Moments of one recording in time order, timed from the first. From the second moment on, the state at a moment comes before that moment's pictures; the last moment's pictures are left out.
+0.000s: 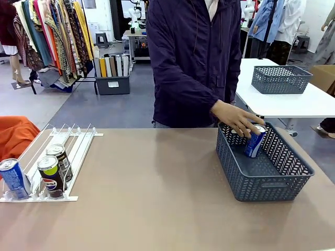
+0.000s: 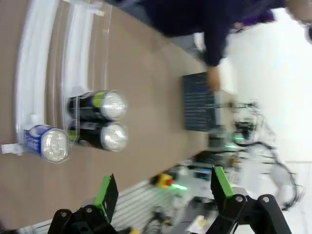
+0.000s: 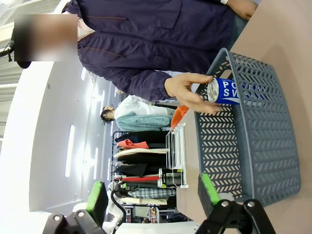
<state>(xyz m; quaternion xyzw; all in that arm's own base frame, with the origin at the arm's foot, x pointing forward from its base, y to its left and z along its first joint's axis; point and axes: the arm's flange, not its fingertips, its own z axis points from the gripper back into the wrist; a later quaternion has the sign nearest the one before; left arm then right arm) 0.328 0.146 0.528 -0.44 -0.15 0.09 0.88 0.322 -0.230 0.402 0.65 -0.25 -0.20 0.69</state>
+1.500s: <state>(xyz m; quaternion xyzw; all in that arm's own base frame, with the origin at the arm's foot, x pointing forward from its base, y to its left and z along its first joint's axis) 0.376 0.055 0.423 -0.03 -0.06 0.07 1.00 0.322 -0.230 0.401 0.65 -0.25 -0.20 0.69</state>
